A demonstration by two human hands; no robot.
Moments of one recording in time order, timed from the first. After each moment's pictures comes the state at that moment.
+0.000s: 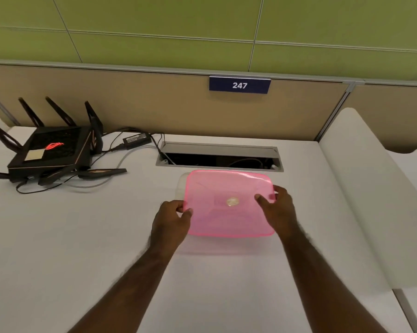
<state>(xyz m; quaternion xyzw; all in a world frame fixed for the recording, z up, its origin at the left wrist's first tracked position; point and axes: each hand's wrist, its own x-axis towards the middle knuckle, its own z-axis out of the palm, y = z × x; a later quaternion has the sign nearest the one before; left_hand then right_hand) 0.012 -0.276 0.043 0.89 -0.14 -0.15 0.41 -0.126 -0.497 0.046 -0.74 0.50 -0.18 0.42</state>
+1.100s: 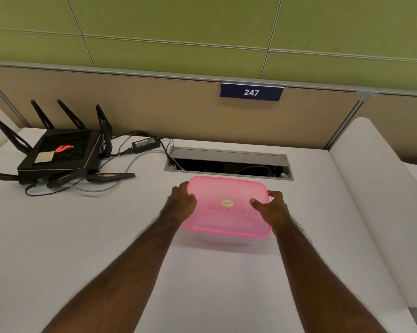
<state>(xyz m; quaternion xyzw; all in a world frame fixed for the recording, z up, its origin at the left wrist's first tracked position) 0.097 -0.318 0.024 0.90 -0.15 -0.24 0.32 -0.076 -0.499 0.038 -0.69 0.56 -0.07 0.46</state>
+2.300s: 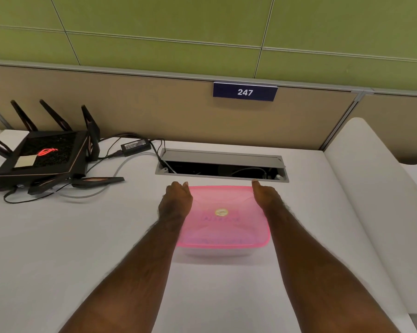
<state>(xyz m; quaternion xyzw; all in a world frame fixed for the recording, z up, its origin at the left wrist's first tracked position) 0.103 -0.352 0.009 0.94 -0.13 -0.12 0.31 -0.035 -0.534 0.042 -0.72 0.56 -0.01 0.40</state>
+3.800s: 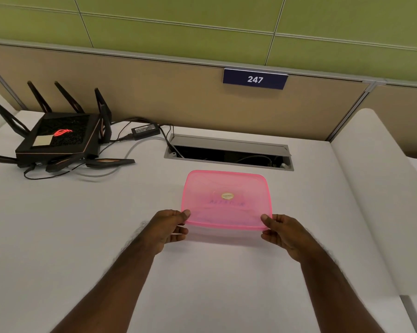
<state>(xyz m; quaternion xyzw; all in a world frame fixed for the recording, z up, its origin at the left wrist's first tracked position) 0.048 -0.239 0.012 0.70 0.02 -0.44 0.56 -0.157 -0.491 0.013 -0.55 0.45 -0.03 0.71</state>
